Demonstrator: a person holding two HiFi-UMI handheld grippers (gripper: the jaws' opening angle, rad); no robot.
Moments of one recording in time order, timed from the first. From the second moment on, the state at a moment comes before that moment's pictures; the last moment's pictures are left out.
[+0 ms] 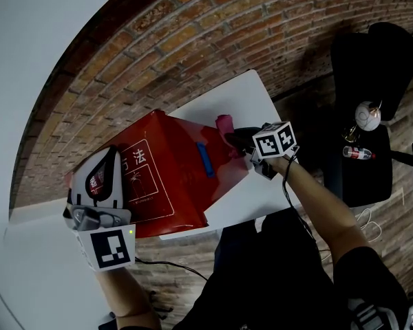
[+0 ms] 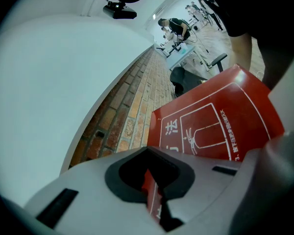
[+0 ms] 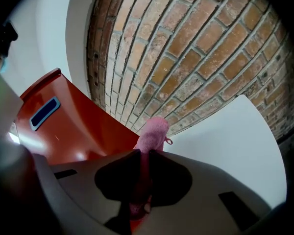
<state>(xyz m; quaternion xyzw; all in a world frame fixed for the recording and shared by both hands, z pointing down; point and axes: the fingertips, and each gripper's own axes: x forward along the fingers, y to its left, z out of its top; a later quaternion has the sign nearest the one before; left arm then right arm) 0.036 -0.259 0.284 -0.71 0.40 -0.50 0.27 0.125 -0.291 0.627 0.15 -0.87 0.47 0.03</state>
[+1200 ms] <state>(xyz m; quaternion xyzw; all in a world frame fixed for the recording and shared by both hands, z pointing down) 0.033 -0.260 0.286 -0.71 0.41 -0.50 0.27 0.123 -0.287 0.723 0.18 -0.86 0.47 0.08</state>
